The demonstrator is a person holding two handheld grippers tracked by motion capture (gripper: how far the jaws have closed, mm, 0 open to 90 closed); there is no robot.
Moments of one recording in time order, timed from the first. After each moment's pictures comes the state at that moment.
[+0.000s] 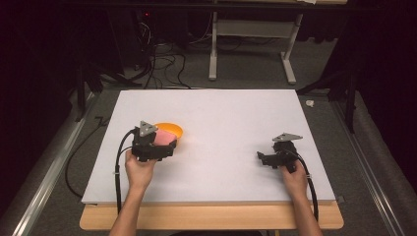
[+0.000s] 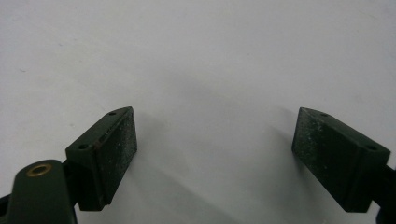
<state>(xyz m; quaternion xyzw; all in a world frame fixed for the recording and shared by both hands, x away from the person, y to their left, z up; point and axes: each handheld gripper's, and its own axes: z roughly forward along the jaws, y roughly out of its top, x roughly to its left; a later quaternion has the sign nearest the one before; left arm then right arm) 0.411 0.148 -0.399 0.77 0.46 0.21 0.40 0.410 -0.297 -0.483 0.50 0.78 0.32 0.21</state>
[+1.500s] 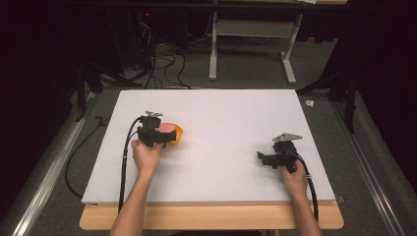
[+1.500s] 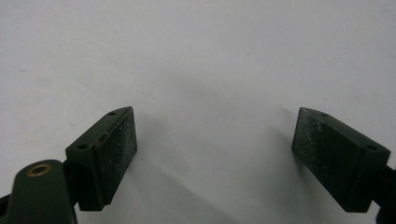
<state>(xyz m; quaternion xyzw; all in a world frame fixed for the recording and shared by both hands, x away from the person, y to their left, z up) 0.475 0.139 -0.423 0.75 0.54 0.19 0.32 0.410 -0.296 -0.483 0.50 0.78 0.32 0.21</state>
